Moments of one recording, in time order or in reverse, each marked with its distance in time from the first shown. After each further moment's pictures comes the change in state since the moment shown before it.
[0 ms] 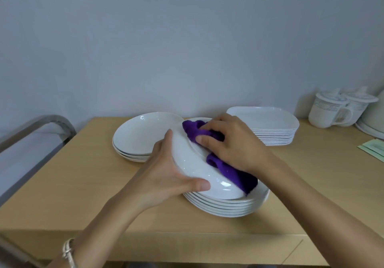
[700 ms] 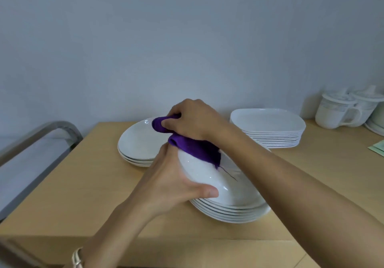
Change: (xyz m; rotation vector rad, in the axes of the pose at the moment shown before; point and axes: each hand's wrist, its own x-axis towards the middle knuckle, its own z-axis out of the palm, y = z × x) left_hand -0.003 0.011 0.003 0.066 0.051 0.104; right_hand 0.078 -0.053 0.016 -0.055 -0.162 0.046
